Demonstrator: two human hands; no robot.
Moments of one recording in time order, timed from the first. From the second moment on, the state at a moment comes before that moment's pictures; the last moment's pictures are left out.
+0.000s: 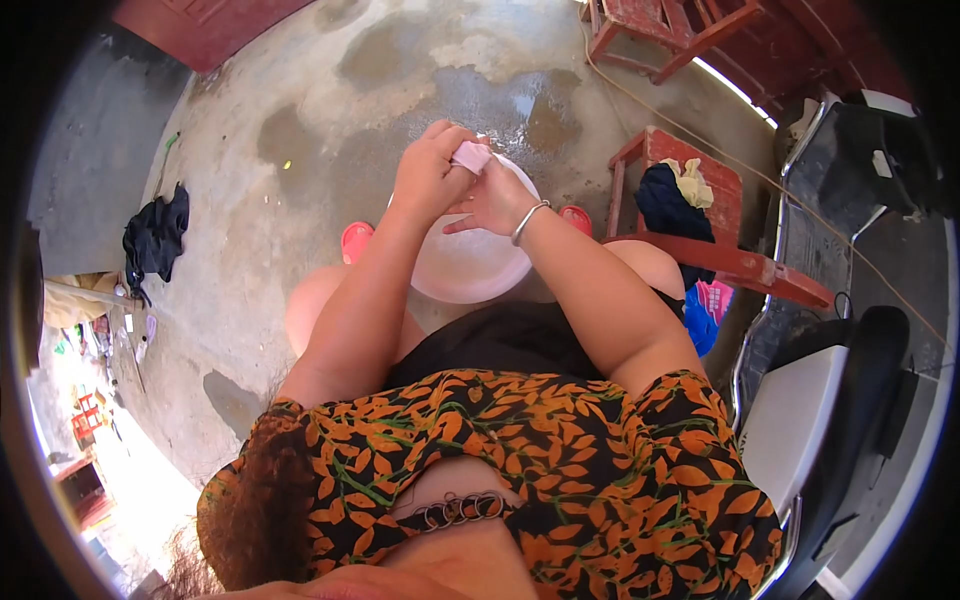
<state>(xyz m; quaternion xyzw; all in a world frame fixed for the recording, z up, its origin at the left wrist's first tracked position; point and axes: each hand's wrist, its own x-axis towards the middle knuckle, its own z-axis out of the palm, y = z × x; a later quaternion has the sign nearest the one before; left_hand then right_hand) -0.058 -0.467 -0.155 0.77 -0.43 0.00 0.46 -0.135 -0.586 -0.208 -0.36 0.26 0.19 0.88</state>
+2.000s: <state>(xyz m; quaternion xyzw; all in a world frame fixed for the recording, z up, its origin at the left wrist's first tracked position) -0.110 -0.484 -0.156 0.63 -0.59 0.12 0.48 -0.126 -0.614 -0.178 -0.25 0.13 0.07 0.96</state>
